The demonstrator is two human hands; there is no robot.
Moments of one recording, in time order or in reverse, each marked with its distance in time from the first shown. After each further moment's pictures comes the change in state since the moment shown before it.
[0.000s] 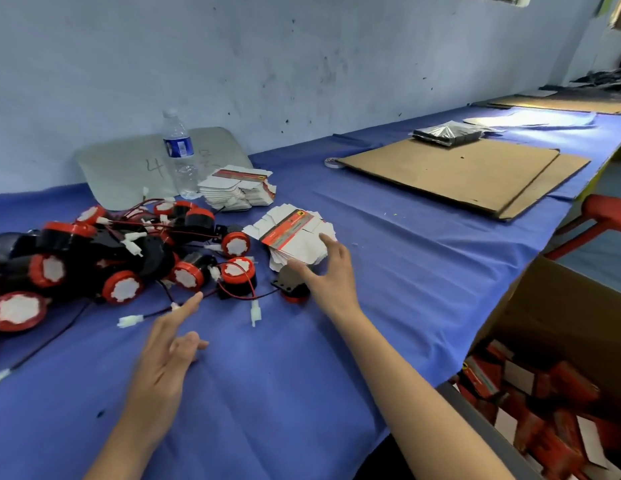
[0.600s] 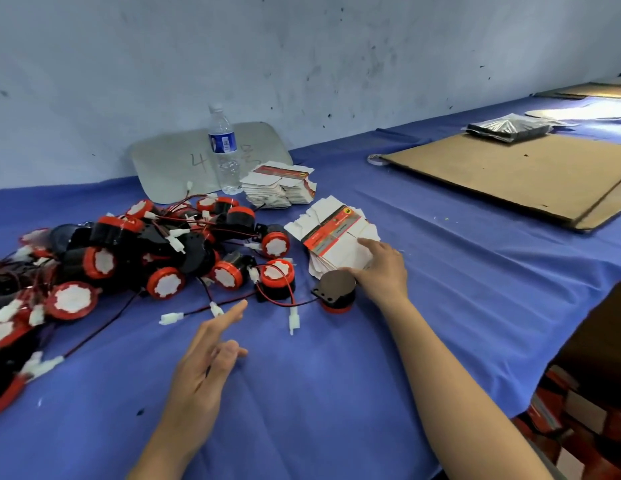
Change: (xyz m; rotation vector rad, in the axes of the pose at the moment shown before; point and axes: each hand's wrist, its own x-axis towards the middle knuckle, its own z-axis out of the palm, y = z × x) left_hand 0.003 0.004 -0.003 0.041 0.003 -0.029; right_hand 0.058 0.023 0.008 -0.384 -0.030 0.000
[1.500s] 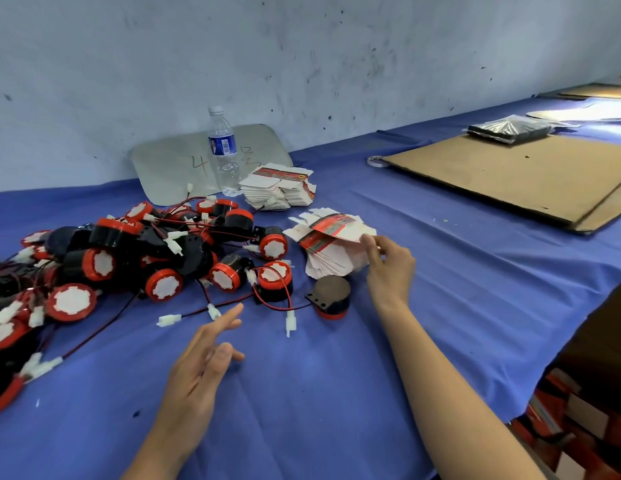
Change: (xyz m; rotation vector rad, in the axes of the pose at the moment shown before) left_hand -0.002 0.002 -0.001 0.003 0.008 -0.026; right_hand -0.008 -0.011 -0.006 0.294 0.299 0.005
